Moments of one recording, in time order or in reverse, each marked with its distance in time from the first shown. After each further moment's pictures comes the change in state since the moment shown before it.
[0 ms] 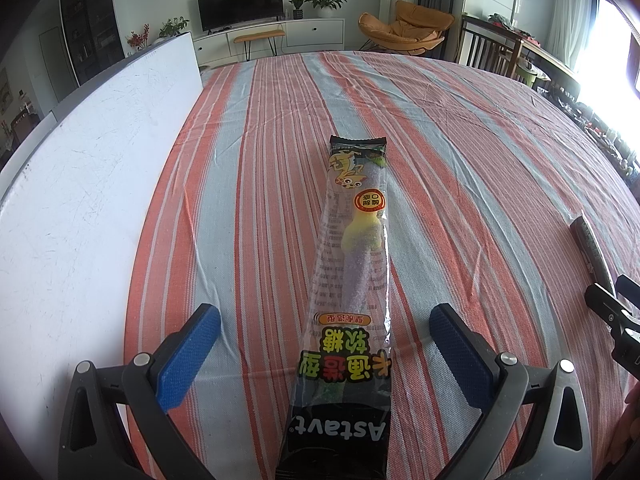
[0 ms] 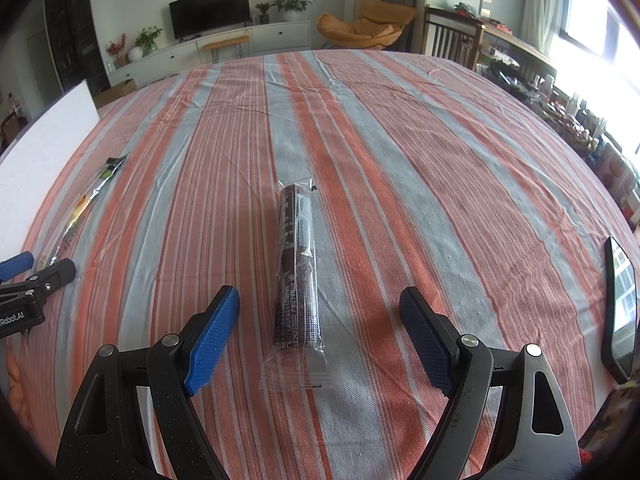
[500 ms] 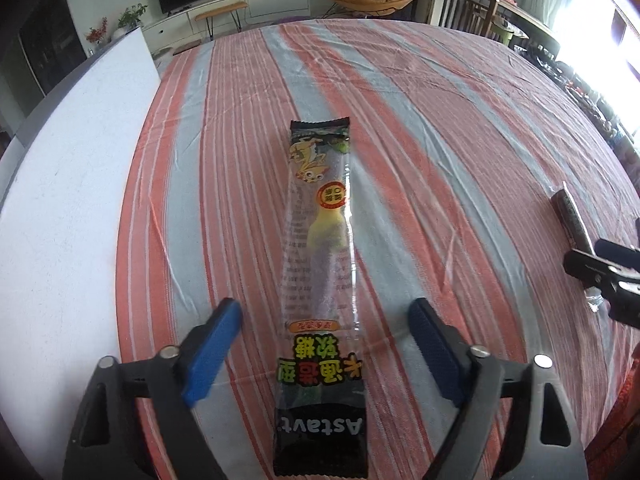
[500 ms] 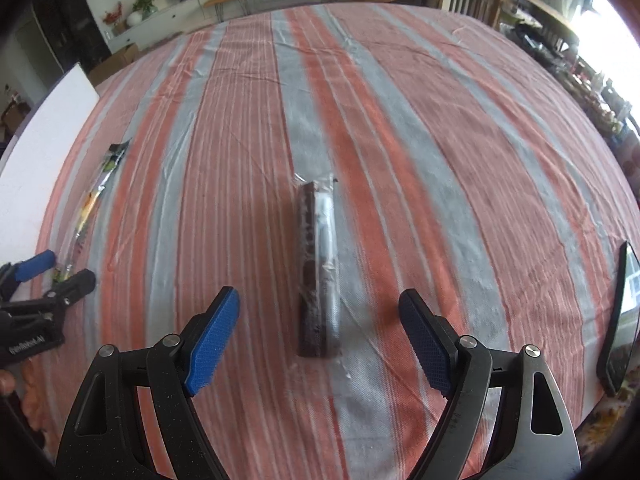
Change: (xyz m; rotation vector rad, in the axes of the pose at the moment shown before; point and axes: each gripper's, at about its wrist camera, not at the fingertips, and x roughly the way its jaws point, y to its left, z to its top) left arm -0.001 -0.018 0.018 0.116 0.145 -0.071; right arm 0.021 0.008 0.049 -0.014 0.253 0.092
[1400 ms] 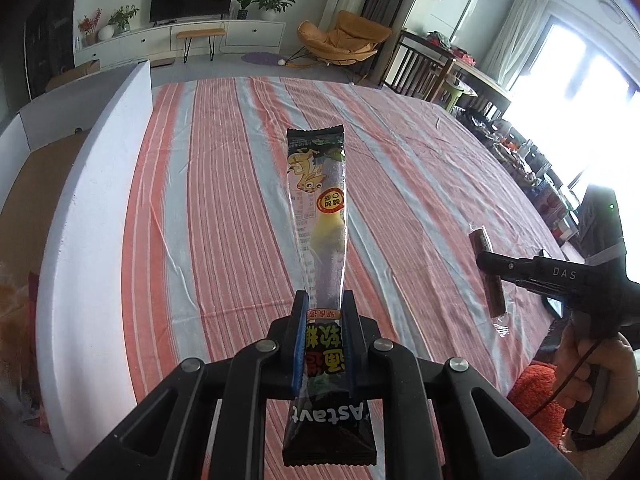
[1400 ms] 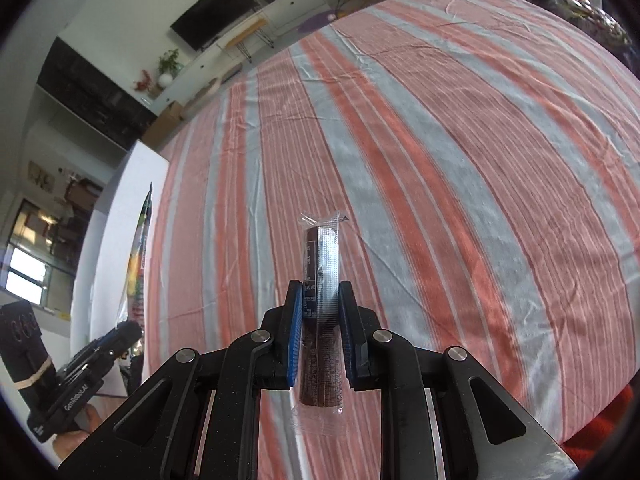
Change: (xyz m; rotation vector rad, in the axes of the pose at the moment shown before) left arm -0.111 0.005 -0.032 -0.099 -0.164 -0.261; right arm -0.057 -0.036 -0.022 0.254 -0.085 0.377
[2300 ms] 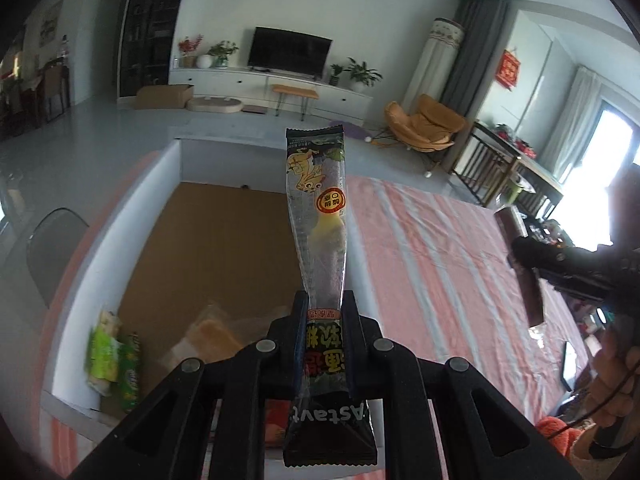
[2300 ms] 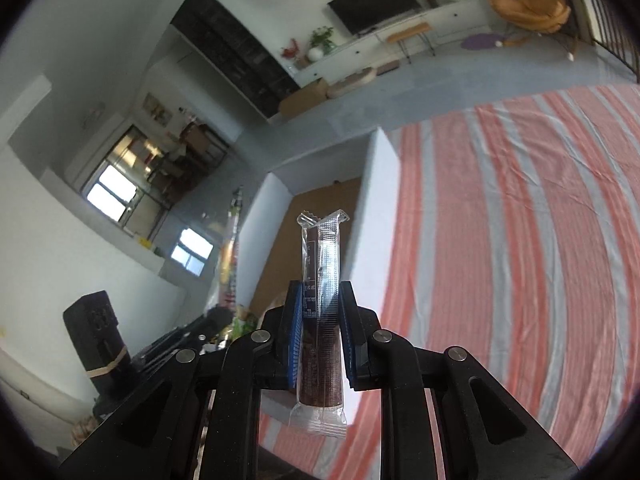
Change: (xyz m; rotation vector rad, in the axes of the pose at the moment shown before) left arm -0.162 0.179 0.010 -0.216 -0.250 0.222; right arm 0.009 0.302 -0.002 -0.381 0.049 0.361
